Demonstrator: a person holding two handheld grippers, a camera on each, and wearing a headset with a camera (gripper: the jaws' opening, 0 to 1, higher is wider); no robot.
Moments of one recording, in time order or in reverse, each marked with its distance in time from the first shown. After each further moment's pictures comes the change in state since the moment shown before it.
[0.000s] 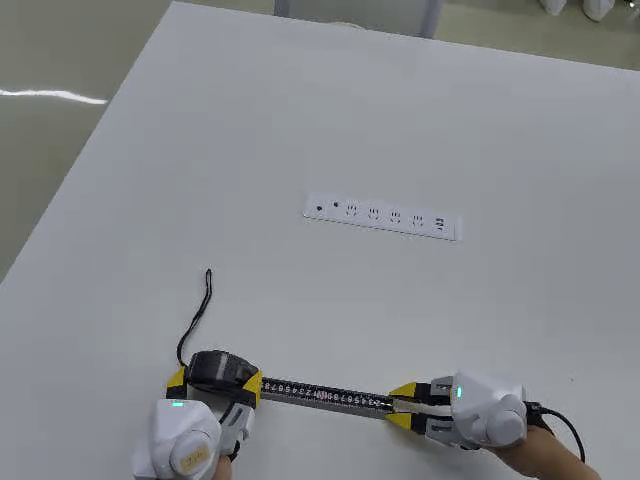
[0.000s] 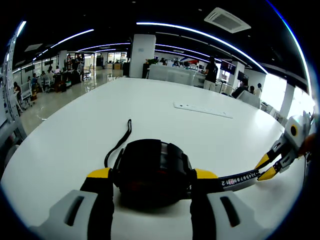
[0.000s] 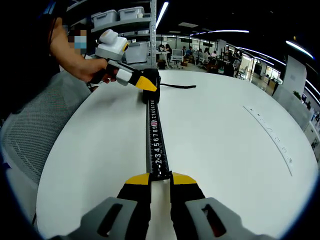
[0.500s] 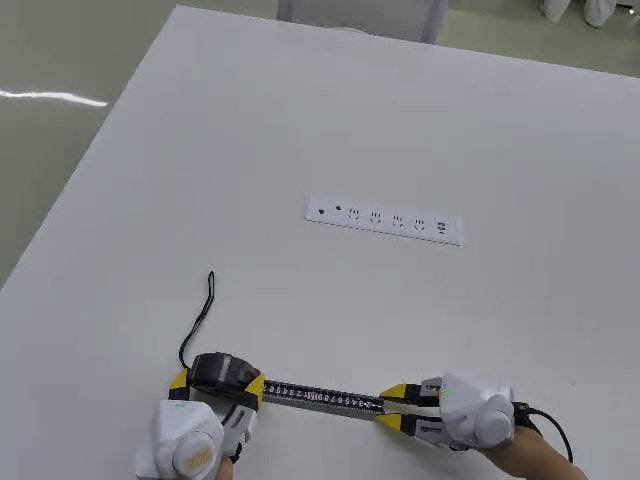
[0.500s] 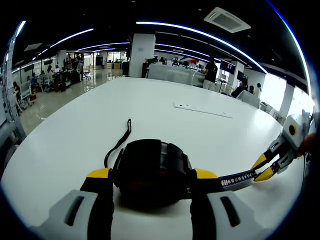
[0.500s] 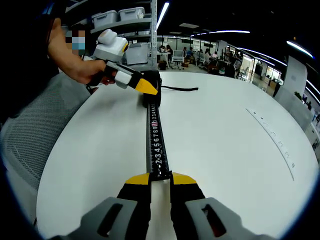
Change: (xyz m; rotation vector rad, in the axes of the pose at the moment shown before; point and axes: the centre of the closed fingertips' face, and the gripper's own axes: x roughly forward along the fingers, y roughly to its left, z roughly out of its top) left arm 0.000 0.001 0.000 0.000 0.006 -0.006; right arm 0.012 0.002 0.012 0.001 -0.008 0.008
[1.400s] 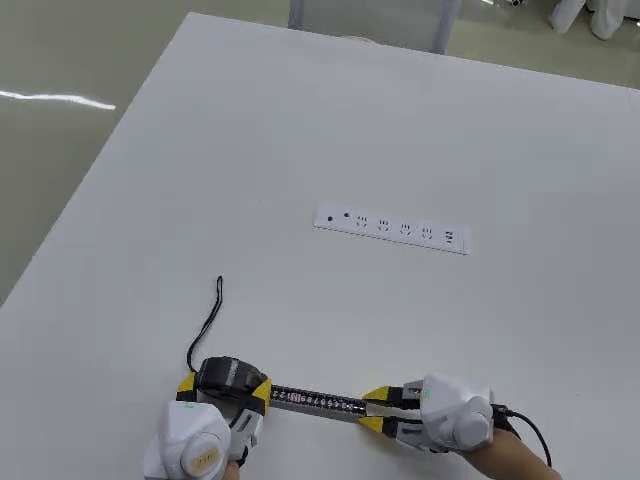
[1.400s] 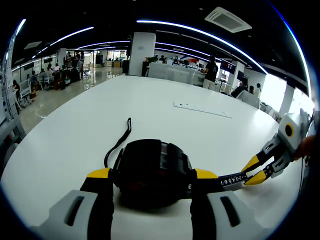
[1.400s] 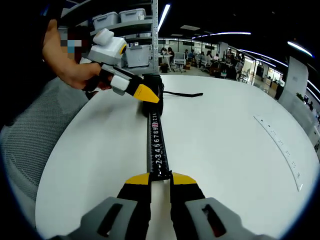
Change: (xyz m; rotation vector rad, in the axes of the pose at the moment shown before) left arm 0.000 0.000 0.000 -0.010 0.013 -0.005; right arm 0.029 0.003 0.024 -0.002 -0.027 0.016
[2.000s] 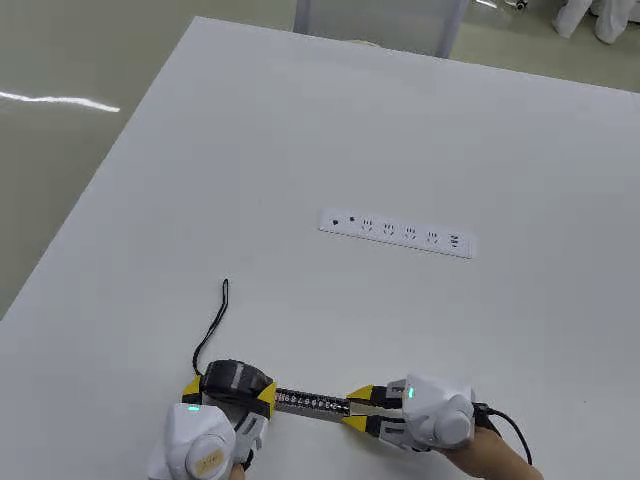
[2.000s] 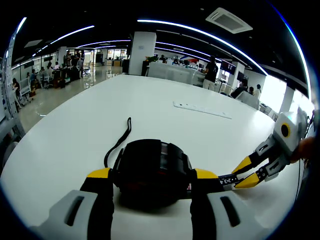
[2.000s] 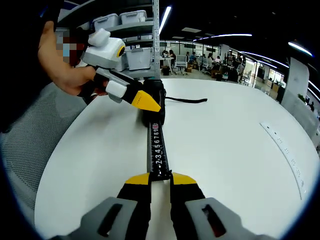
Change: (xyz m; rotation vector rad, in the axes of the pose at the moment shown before) left arm 0.001 0.000 0.000 -0.012 0.004 -0.007; right arm 0.022 0.000 0.017 -0.001 -0.024 0.014
